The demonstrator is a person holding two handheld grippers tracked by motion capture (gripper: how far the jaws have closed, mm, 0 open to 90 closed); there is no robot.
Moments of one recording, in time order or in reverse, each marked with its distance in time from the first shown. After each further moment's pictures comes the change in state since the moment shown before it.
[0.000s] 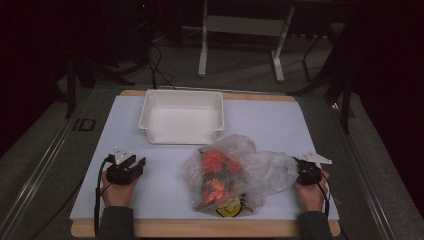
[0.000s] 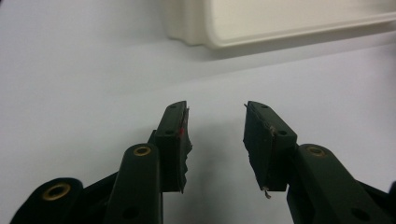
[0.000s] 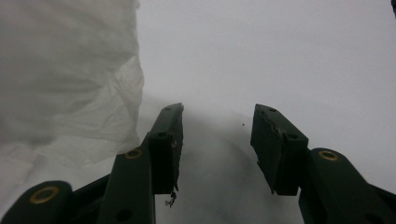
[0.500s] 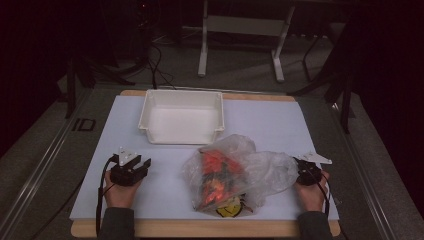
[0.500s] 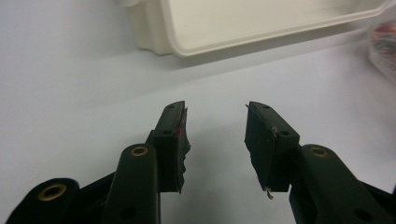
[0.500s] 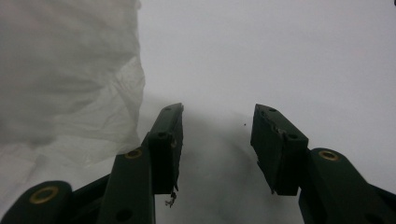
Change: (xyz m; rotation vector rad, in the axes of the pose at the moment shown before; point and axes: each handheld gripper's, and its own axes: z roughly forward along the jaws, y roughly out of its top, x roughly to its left) left arm -0.013 0.006 -0.007 -0.005 -0.055 0.062; right arm -0.001 0.000 0.000 -0.001 0.011 0.001
